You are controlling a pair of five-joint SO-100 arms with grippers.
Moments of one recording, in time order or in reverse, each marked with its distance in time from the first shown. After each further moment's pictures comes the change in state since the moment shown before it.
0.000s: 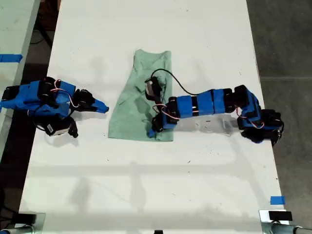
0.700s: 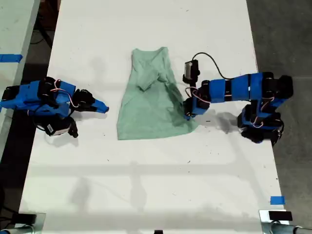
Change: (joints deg) arm 0 0.0 0.0 0.0 0.0 0.0; arm 1 8.9 41.0 51.2 -4.5 9.0
